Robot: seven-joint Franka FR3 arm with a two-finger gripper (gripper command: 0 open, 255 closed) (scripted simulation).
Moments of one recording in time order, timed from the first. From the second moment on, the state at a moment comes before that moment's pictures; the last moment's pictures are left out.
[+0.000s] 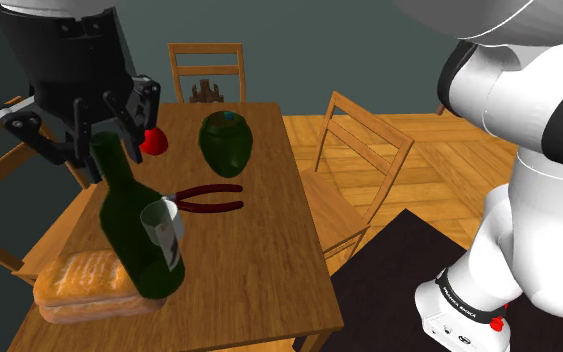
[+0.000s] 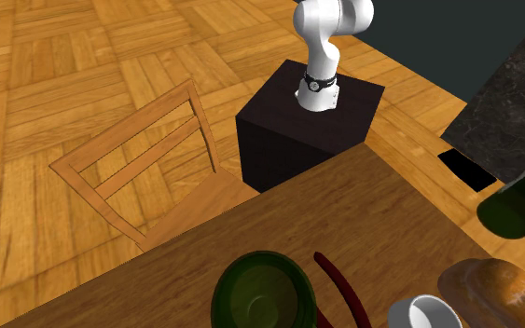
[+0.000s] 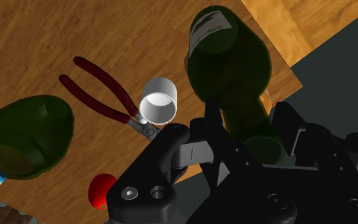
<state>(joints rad) 0.62 0.43 0.41 -1.00 -0.19 1.50 0.74</state>
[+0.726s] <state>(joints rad) 0.57 0.34 0.42 -1.28 -0.15 1.70 0.74</state>
